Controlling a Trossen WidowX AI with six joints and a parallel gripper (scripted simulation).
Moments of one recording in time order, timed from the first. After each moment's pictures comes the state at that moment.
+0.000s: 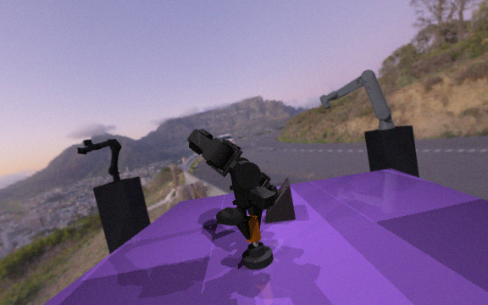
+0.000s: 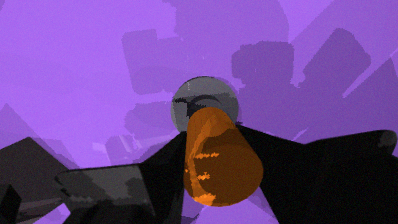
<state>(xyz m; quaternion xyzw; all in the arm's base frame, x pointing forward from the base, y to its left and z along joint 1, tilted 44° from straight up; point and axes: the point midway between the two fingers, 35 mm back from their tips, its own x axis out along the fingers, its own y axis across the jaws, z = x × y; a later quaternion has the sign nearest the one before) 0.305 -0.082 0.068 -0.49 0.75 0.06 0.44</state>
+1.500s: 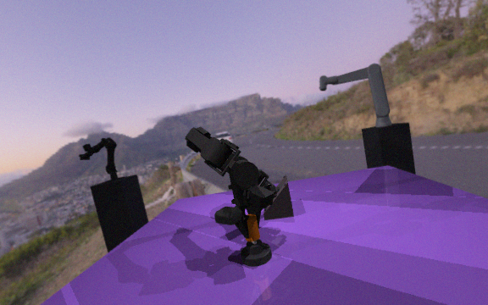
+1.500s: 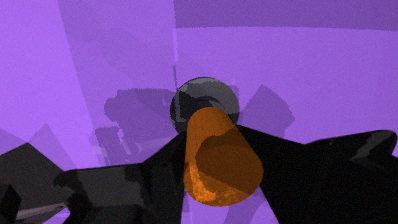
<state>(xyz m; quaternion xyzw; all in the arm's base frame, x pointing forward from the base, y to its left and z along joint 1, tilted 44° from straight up) 0.304 -0.084 0.064 -0.48 0.75 0.05 0.45</state>
